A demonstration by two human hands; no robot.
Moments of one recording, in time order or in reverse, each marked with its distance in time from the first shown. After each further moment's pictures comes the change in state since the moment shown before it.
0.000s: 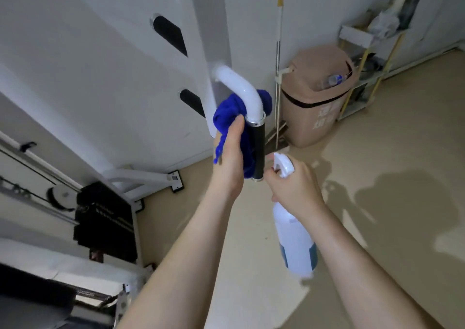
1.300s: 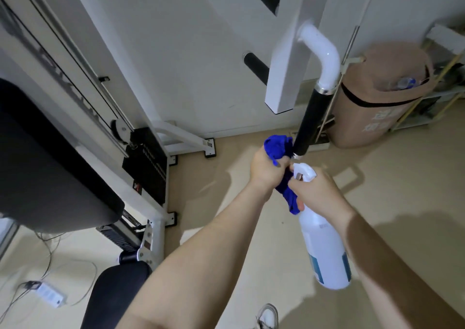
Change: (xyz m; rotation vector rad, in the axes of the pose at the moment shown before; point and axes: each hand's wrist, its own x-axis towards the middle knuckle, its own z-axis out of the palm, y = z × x) left_hand -0.066 -0.058 -0.056 0.354 0.177 -0.214; right_hand -0.060 0.009 0.036 0.013 -0.455 0.145
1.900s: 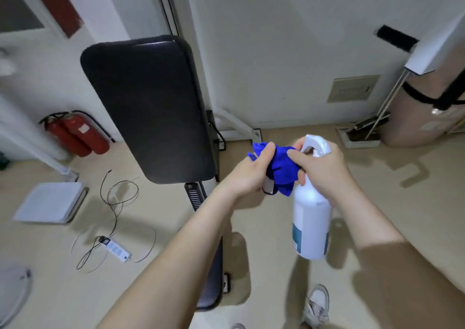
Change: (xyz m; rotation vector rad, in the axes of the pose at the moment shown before) left_hand -0.172 -0.046 -0.326 0.189 -0.212 -0.030; right_hand -0.160 -0.137 0.216 0.259 -0.018 -0.221
